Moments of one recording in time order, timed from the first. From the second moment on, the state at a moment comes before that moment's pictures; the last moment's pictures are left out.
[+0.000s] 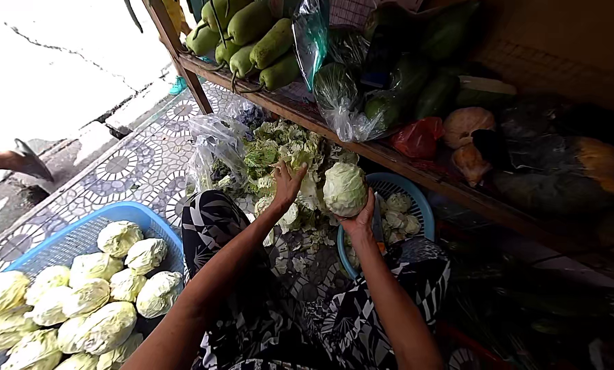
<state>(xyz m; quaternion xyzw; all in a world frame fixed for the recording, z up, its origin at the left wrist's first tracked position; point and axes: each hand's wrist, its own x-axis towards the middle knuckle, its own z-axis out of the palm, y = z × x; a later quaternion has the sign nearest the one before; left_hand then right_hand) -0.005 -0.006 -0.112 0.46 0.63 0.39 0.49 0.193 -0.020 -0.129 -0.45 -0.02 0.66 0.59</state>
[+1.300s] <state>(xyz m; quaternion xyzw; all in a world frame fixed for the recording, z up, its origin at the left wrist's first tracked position) 0.006 -0.003 -0.108 0.46 0.36 0.44 0.67 0.167 -0.036 -0.120 -0.38 -0.13 0.72 0.56</state>
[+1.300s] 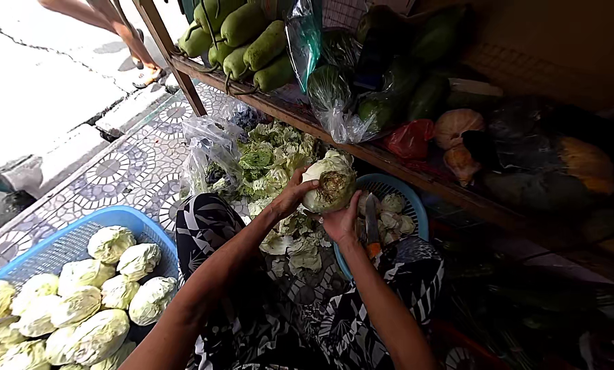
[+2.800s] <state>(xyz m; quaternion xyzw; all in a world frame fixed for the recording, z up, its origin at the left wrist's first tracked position) -0.011 -0.004 -0.087 0.45 0.50 0.35 0.65 0.202 -0.028 -0.106 -0.47 -0.25 0.67 0.51</state>
